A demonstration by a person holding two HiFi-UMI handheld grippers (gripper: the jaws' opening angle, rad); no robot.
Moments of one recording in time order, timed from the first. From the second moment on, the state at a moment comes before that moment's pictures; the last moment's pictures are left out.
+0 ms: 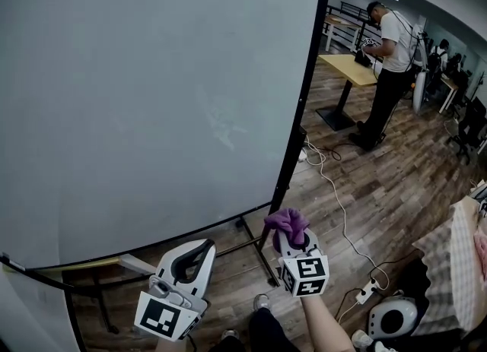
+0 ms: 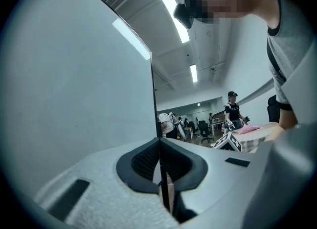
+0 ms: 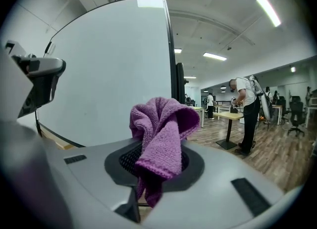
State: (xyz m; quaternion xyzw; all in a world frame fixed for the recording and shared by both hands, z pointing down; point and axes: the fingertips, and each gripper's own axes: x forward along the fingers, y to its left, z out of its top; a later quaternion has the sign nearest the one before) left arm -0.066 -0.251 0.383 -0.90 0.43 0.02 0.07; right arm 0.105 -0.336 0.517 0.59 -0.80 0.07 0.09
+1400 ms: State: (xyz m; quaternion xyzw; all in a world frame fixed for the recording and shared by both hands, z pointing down) left arm -0.091 -0.111 0.356 -0.88 0.46 0.03 0.11; right arm 0.069 -0.149 0.392 0.53 -0.85 -0.01 0.00
